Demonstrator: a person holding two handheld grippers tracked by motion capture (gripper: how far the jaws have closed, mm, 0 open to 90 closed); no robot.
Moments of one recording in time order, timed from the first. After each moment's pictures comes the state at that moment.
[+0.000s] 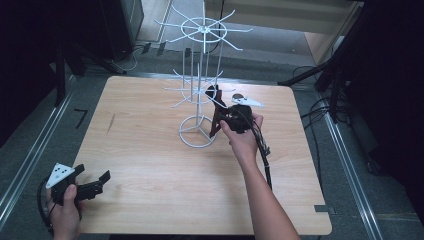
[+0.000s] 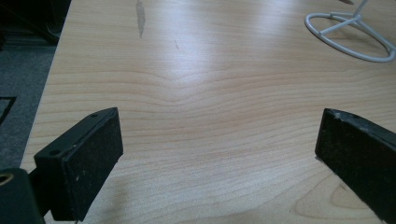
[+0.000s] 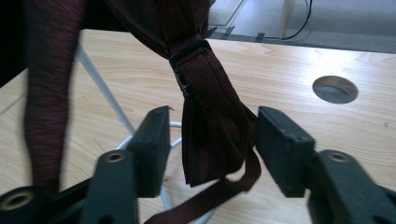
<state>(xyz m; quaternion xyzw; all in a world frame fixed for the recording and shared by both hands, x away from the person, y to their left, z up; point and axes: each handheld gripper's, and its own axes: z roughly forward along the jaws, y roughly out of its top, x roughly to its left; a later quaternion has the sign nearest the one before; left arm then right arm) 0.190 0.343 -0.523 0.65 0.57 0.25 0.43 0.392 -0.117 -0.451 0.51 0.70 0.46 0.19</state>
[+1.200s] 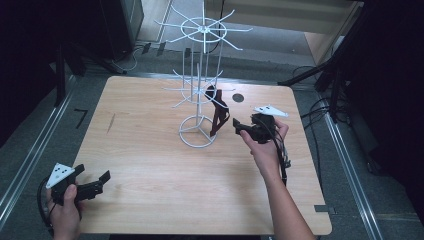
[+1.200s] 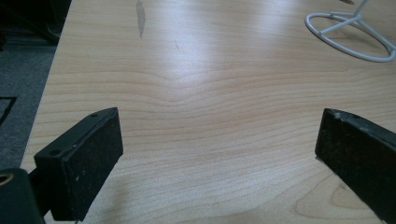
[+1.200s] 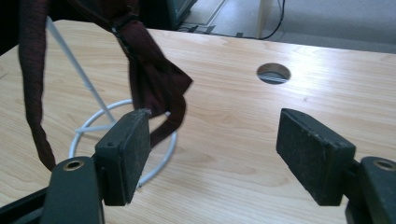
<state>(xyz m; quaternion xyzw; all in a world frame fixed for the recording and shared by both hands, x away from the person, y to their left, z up) 0.190 0.343 -0.523 0.65 0.57 0.26 0.43 0.357 -0.175 -0.443 0.52 0.70 0.44 0.22</state>
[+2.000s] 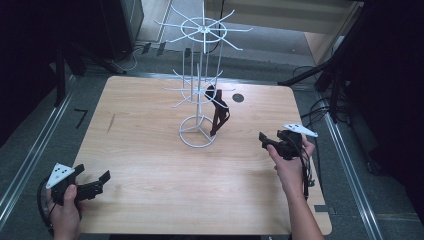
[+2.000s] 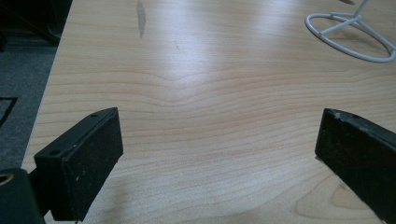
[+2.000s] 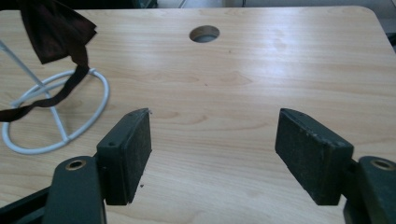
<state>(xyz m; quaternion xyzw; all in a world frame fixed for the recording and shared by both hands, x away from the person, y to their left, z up) 0.190 0.343 -0.523 0.65 0.57 0.26 0.43 0.327 -0.251 -0.474 0.57 0.67 0.42 0.23</state>
